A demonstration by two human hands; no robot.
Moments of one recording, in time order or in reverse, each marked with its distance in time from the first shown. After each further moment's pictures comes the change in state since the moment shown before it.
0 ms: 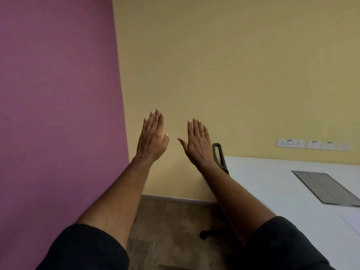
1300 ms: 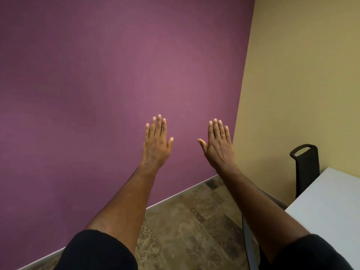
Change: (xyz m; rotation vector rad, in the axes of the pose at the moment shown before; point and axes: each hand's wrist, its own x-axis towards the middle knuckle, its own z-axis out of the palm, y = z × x) left_hand -0.429 0.450 -0.373 0.728 0.044 -0.640; right_hand -0.432 0.051 -0.366 0.429 0.029 -0.587
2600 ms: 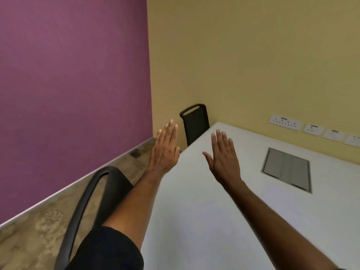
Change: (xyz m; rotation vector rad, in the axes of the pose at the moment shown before) left_hand -0.106 0.602 0.115 -0.449 -0.122 0.334; right_hand -0.332 0.519 -0.111 -0.125 -0.144 0.258
